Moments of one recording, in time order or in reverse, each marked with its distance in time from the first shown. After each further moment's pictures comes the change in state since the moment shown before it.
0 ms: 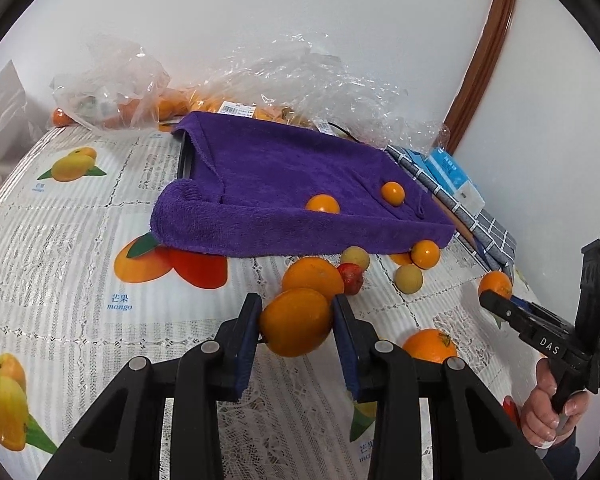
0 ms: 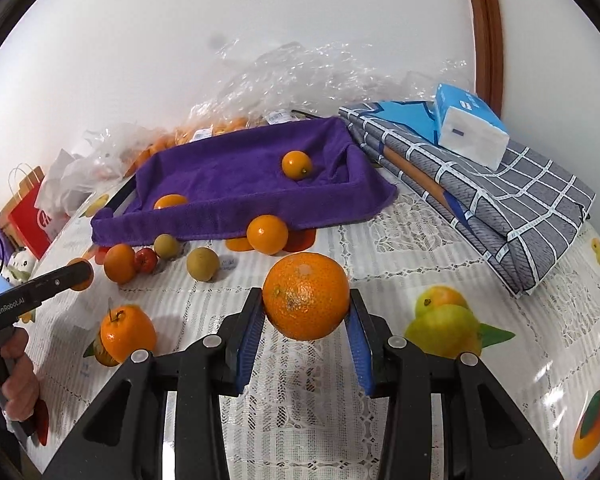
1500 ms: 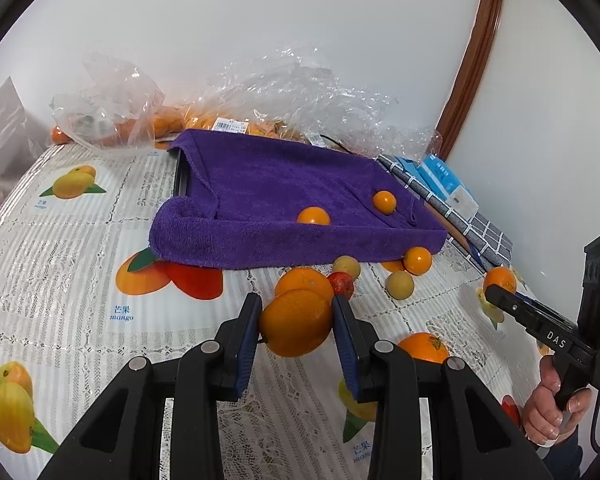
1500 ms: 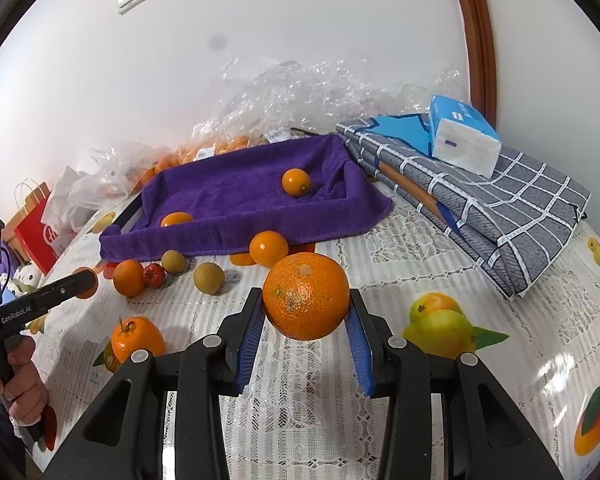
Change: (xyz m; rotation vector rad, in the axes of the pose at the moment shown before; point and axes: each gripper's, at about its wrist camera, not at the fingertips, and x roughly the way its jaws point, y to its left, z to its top) left arm -0.009 -0.006 -0.002 0.034 -0.056 -0.005; right arm -0.017 -0.004 -0.001 0.030 -0.078 0.017
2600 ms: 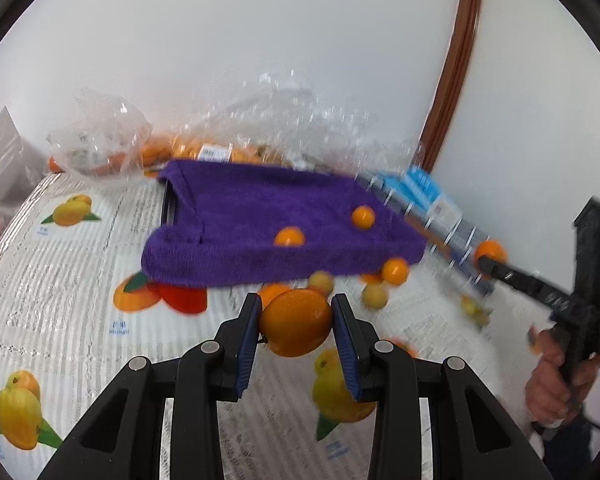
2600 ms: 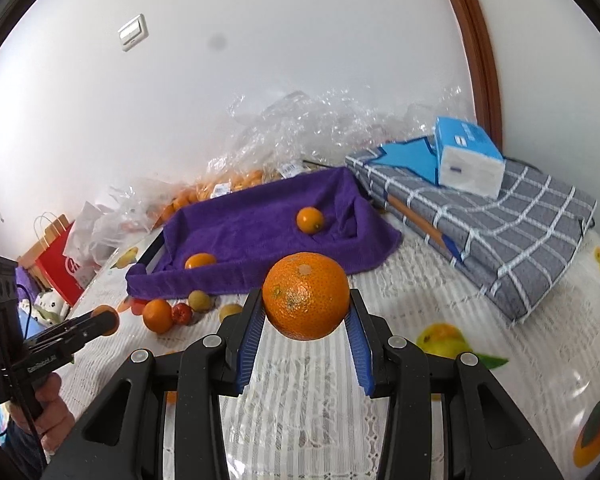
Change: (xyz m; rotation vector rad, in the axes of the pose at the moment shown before) left arm -0.023 -0.018 0.008 0.032 -0.077 -0.021; right arm -0.015 -0.002 0.032 0.034 -0.060 0.074
